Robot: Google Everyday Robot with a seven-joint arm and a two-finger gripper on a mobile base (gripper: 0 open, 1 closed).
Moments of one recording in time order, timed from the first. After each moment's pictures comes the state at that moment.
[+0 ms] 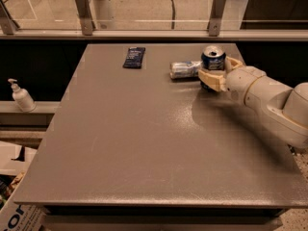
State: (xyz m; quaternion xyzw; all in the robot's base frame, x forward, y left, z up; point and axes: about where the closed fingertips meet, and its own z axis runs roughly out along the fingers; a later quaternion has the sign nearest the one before) arm 0.629 -0.174 0.881 -0.27 0.70 0.11 0.66
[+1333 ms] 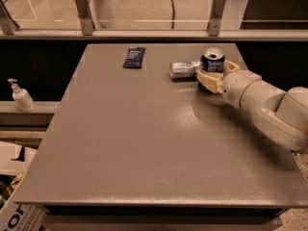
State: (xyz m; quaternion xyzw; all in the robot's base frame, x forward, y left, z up) arm 0.637 -0.171 0.861 -0.25 0.71 0.12 0.65
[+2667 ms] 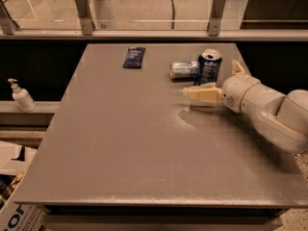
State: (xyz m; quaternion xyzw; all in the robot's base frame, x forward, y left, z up) arm 0.628 -0.170 0.854 -0.25 0.72 0.13 0.64
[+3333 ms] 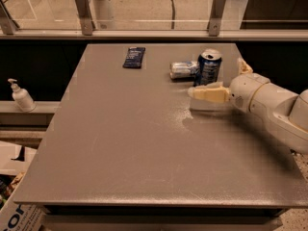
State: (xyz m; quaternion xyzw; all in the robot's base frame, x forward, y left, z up) arm 0.614 -0.177 0.867 -0.26 0.71 0.14 0.64
